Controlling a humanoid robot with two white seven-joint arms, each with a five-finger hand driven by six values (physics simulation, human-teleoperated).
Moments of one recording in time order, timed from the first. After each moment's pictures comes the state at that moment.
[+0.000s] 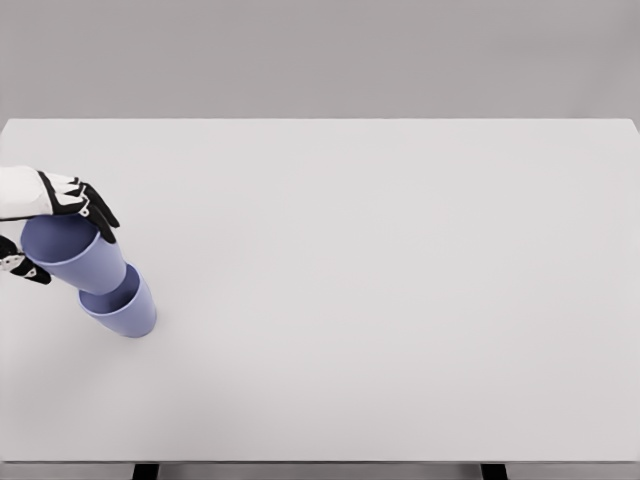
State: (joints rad) left arm -1.04 1.44 -1.15 -1.77 0.38 -0.61 -0.58; right arm -0.01 0.00 0.05 0.12 0.12 -0.13 0.61
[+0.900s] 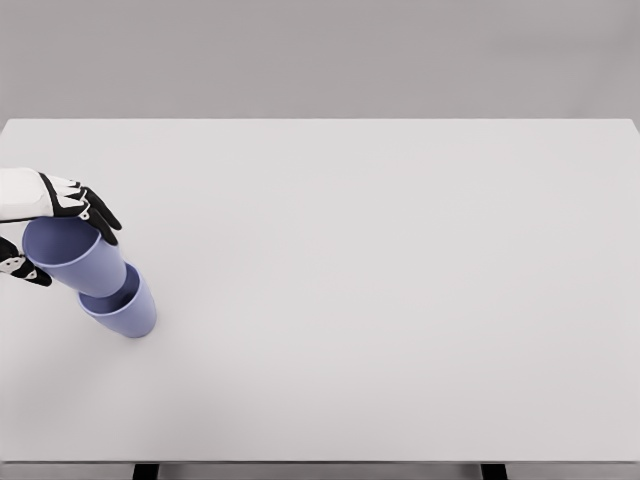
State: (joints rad) left arm -1.04 1.44 -1.15 -1.77 0.37 -0.61 -0.57; right arm -0.01 0.00 0.05 0.12 0.12 -0.13 0.61
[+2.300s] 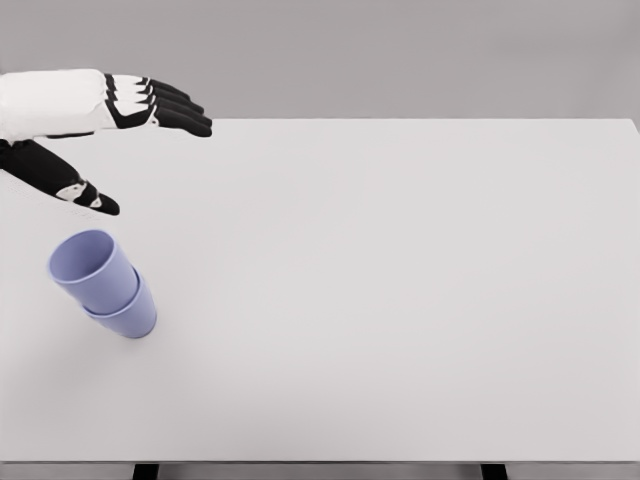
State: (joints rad) left arm -1.16 1.20 -1.03 -1.77 0.44 -0.61 -0.58; right arm -0.01 0.00 0.05 0.12 0.12 -0.13 0.61
